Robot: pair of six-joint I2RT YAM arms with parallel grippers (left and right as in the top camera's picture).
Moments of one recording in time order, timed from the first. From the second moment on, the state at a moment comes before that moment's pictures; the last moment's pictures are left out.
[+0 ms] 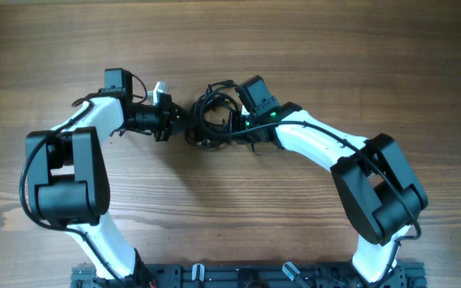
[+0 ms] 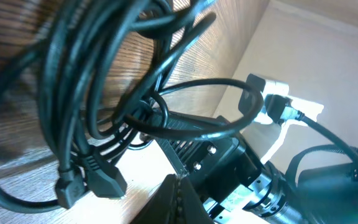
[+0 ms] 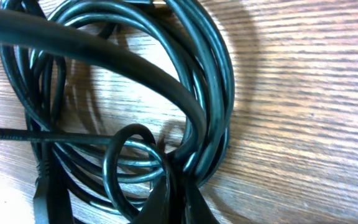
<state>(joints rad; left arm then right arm) 0.05 1.98 1.14 -0.57 1.14 -0.48 0.58 1.97 1.19 -0.31 -0.21 0.65</state>
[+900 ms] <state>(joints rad) -0.13 1.90 1.15 -0.58 0.75 -0.58 0.57 1.98 1.18 -0.23 -0.39 0.62</state>
